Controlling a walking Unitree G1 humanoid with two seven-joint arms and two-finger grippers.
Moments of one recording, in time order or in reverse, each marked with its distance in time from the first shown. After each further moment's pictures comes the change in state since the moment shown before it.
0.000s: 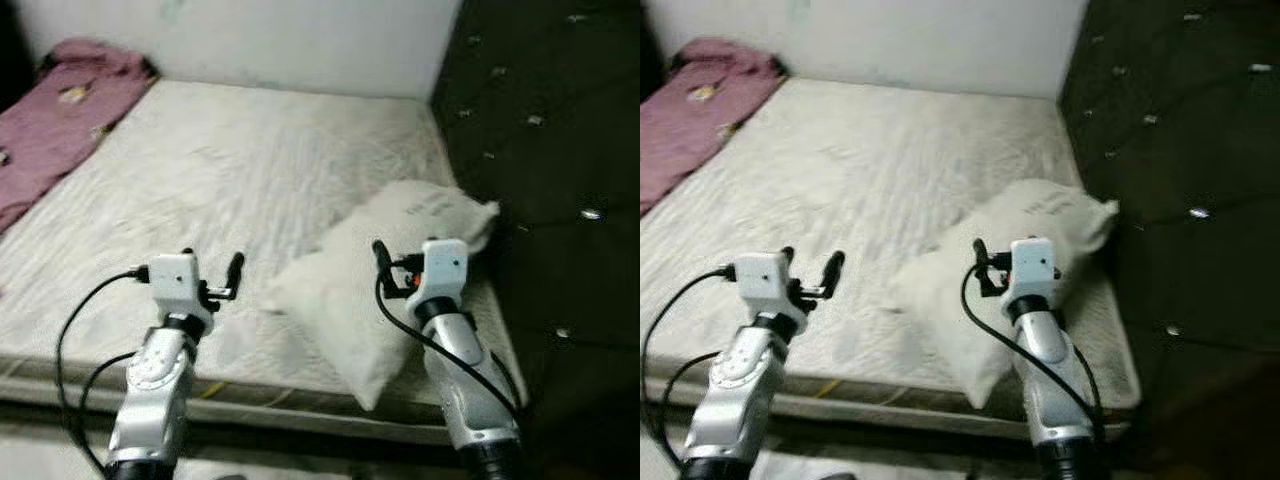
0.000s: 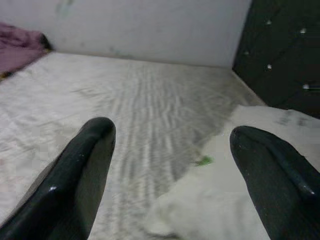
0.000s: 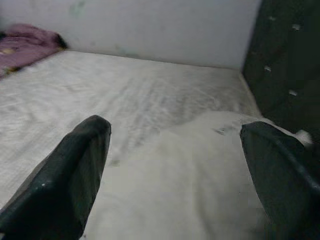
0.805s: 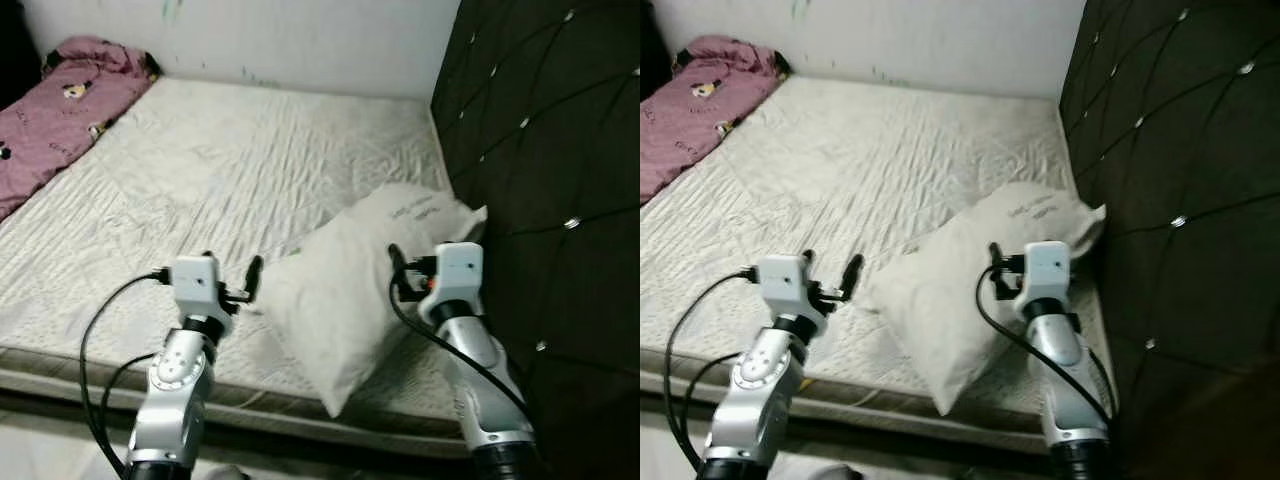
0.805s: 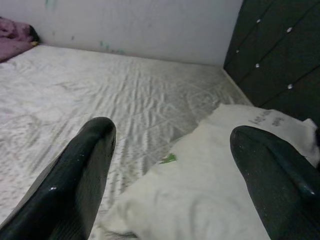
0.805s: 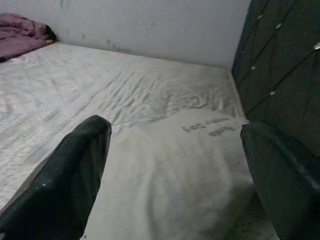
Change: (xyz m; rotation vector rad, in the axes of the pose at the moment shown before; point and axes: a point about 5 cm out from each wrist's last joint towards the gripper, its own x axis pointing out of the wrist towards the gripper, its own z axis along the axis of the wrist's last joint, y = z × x) left arm 0.002 -0.009 -0.001 -0.003 0.003 -0.025; right arm 0.001 -0.007 0.001 -0.011 0.000 -0.019
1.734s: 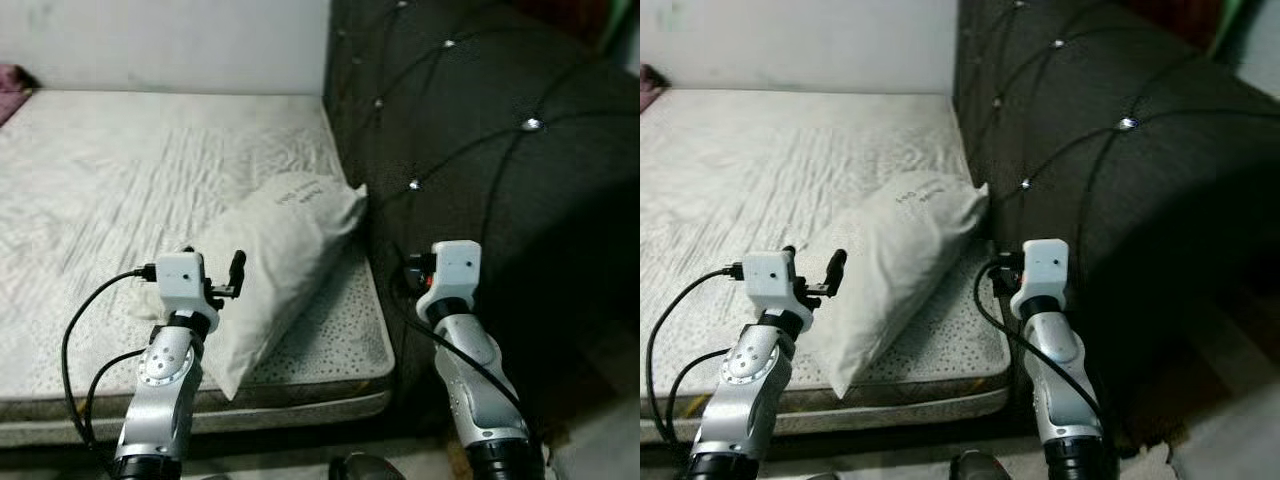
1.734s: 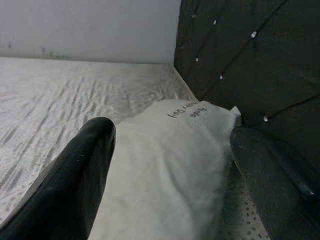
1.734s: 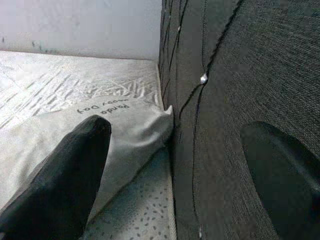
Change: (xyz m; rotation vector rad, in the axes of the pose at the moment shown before) left arm 0.000 0.015 0.001 0.034 -0.011 0.078; right arm 0.001 0.002 0.000 0.013 0.002 -0.003
